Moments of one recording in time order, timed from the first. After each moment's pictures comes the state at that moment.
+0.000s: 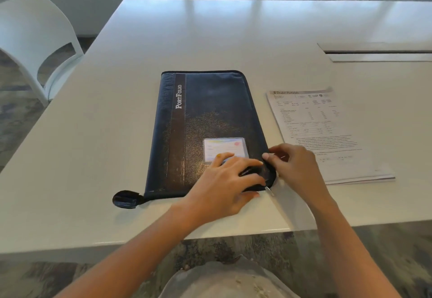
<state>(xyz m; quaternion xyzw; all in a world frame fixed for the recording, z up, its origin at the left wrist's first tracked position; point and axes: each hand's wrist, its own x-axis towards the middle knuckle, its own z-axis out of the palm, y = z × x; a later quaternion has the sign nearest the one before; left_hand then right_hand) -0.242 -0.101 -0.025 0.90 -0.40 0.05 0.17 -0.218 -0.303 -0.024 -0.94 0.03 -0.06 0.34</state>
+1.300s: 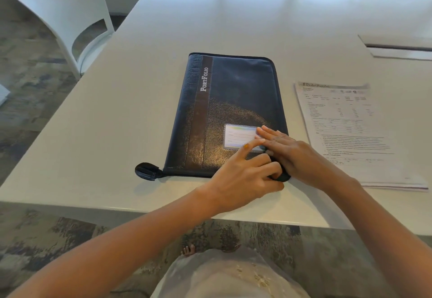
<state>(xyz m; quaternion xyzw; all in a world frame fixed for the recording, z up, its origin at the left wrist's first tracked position) -0.251 -0.108 -0.030 0.86 -0.44 0.24 0.08 -0.192 -0.300 -0.031 -0.90 -0.37 0.05 0.20</state>
